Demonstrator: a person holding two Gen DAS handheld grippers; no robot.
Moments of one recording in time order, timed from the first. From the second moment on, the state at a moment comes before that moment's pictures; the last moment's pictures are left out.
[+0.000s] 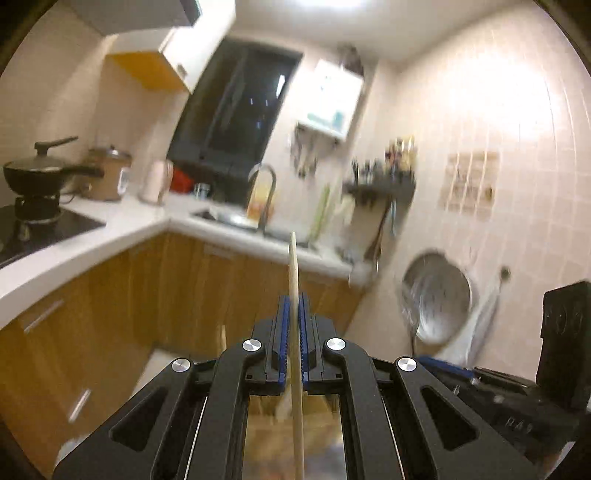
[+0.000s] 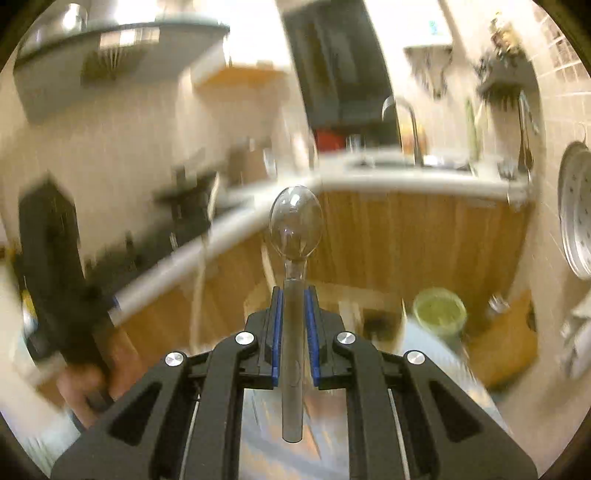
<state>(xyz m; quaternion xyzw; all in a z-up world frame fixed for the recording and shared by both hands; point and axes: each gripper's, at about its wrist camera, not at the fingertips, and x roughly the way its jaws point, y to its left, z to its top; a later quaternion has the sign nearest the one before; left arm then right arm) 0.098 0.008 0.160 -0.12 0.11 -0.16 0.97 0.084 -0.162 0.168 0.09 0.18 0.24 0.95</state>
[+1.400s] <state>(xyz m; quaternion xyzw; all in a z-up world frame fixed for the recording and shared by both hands) 0.039 0.028 0.135 -0.06 0.03 -0.05 1.00 0.052 -0.178 0.099 0.05 0.14 0.18 0.97</state>
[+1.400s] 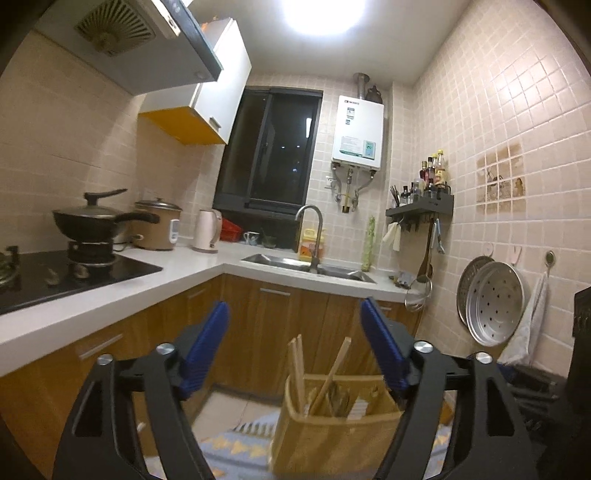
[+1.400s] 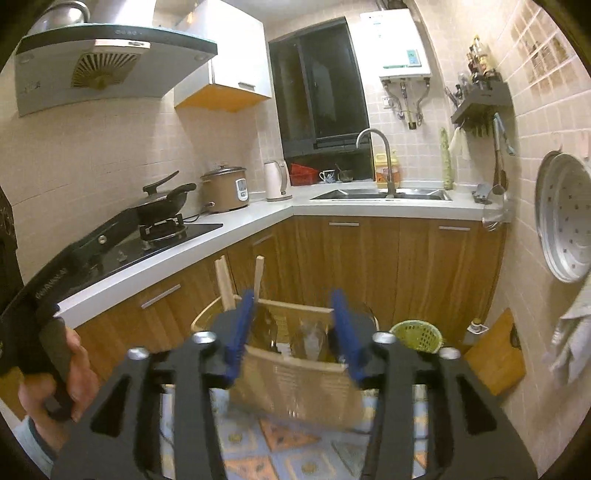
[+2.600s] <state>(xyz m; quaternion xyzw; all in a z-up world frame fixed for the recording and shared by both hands) -0.025 0.003 0.030 0.04 0.06 0.11 0.99 -0.012 -0.180 -0.010 0.02 0.10 0.05 0.99</state>
